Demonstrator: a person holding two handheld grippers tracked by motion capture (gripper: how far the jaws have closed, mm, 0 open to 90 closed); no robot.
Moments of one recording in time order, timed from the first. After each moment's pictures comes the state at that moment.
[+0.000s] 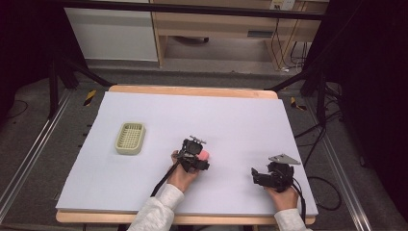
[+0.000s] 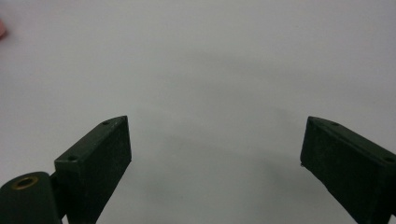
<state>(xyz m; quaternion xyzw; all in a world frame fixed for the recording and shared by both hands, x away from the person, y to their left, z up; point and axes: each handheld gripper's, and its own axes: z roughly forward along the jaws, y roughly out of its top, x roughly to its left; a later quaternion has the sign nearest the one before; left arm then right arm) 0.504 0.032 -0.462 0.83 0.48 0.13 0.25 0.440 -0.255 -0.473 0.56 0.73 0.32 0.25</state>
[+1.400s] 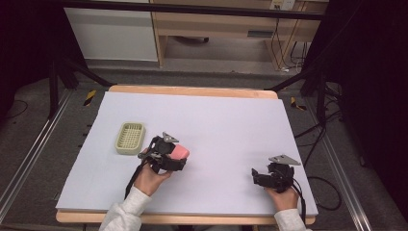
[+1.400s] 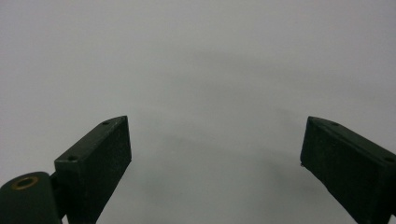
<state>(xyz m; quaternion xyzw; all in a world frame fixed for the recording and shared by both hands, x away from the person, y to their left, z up) 0.474 0.117 -0.411 0.83 0.45 0.13 0.31 0.438 -0.255 -0.474 0.56 0.72 0.32 0.25</state>
